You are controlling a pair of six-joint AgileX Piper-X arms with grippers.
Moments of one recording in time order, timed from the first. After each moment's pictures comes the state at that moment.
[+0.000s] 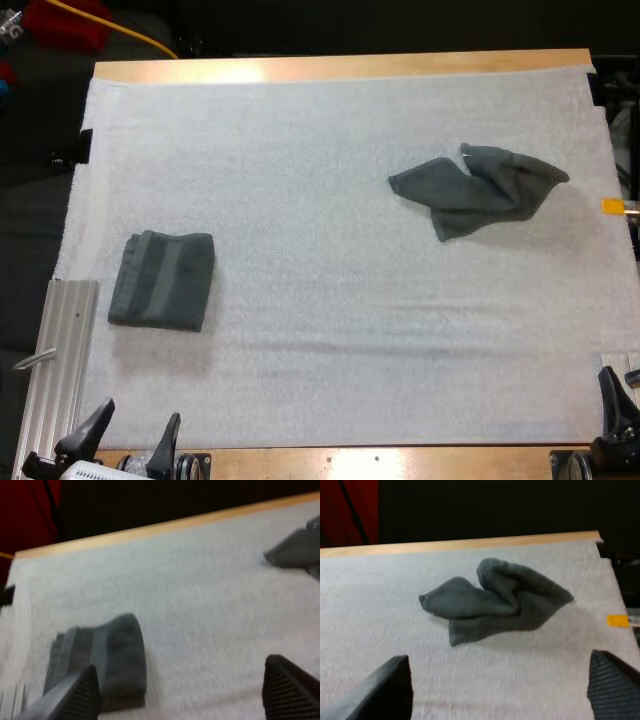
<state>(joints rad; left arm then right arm) 0.05 -0.02 -0.96 1.45 0.22 -1.64 0.00 -0.01 -0.83 1.28 -0.13 -1.81</state>
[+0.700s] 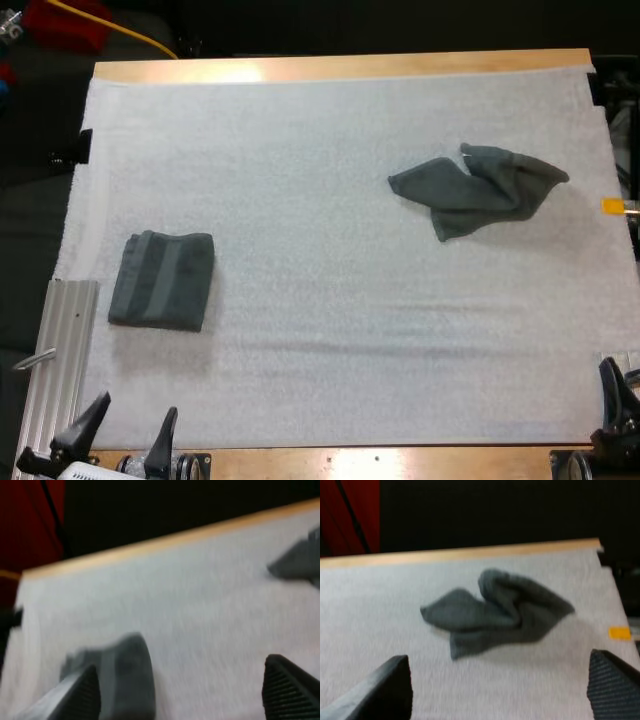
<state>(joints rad) 0.05 -0.02 -0.95 1.34 0.22 -1.62 0.00 -0.01 -0.80 1.16 -0.13 -1.80</state>
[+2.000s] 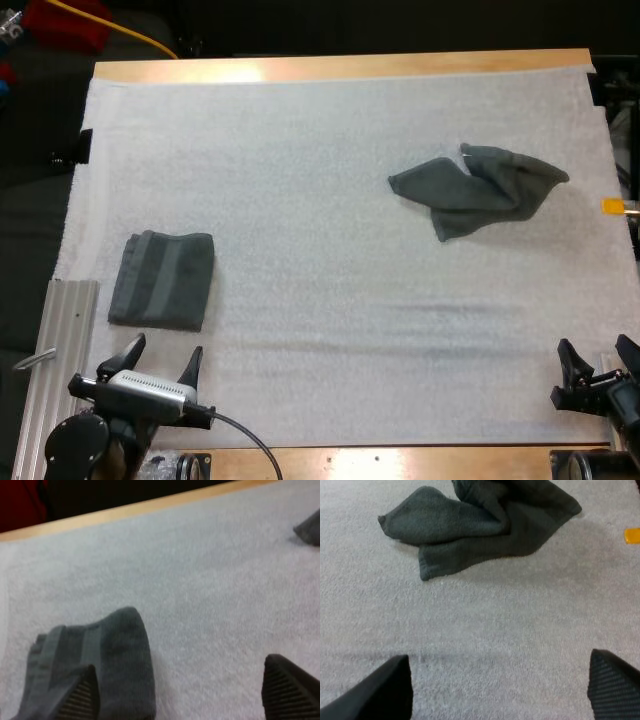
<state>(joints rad) 0.05 -0.01 -0.52 1.04 0.22 -1.62 0.00 -0.01 -0.46 1.08 -0.13 -1.80</state>
